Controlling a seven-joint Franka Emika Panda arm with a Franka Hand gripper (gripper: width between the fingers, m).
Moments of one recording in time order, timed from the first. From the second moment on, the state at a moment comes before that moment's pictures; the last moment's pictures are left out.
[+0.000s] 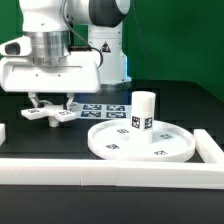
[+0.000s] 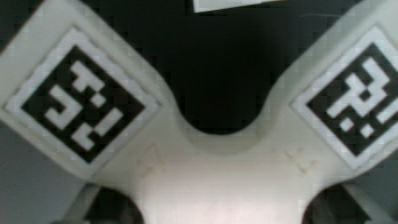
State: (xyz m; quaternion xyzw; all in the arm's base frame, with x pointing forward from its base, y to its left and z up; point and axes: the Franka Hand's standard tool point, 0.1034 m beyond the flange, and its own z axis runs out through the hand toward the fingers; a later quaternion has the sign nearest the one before) arm 0.419 -0.133 0.026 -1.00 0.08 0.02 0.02
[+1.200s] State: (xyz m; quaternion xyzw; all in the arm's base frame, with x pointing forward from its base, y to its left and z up) arm 0.439 0.010 0.118 -0.99 0.15 0.01 0.04
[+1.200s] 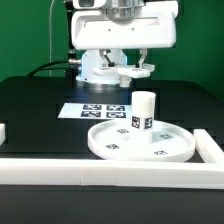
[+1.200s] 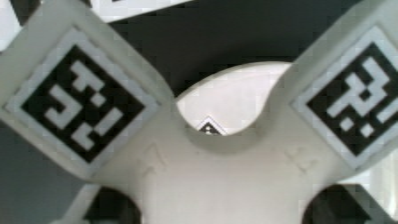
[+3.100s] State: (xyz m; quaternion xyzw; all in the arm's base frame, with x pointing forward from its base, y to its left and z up) arm 0.515 0.037 0.128 -1.00 -0.02 -0.03 0.02
